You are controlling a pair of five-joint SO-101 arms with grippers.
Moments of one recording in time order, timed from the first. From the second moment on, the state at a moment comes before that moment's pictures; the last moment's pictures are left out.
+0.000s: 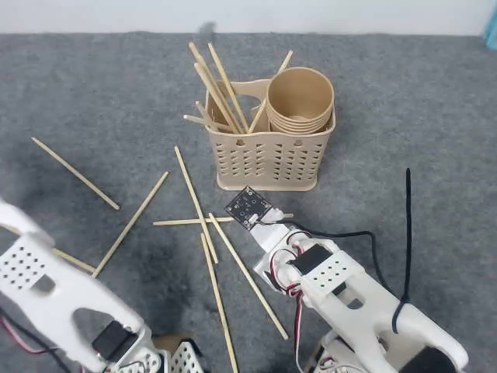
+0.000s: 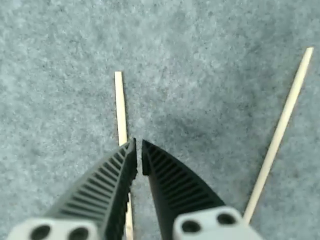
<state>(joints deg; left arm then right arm) -56.3 55.4 -62.4 98.4 20.9 -42.0 -32.5 70.2 39.0 9.6</state>
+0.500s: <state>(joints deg) -60.5 49.6 -51.6 97.3 21.1 -42.0 -32.5 70.2 39.0 9.6</state>
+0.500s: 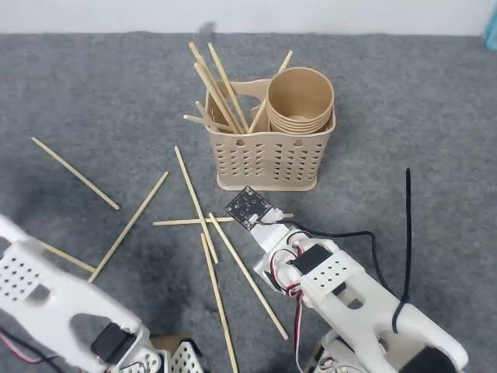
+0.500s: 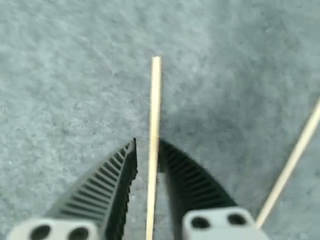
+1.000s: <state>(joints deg) -60.7 60.1 -51.1 84.9 18.3 -42.0 -32.5 70.2 39.0 9.6</state>
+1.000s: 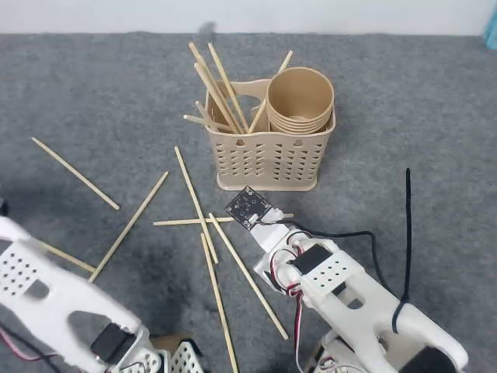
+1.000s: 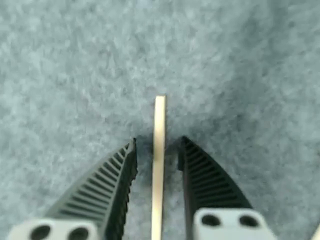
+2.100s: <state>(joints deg) -61.3 4.9 -12.4 91.6 6.8 -42.0 -32.5 70.2 39.0 9.6</state>
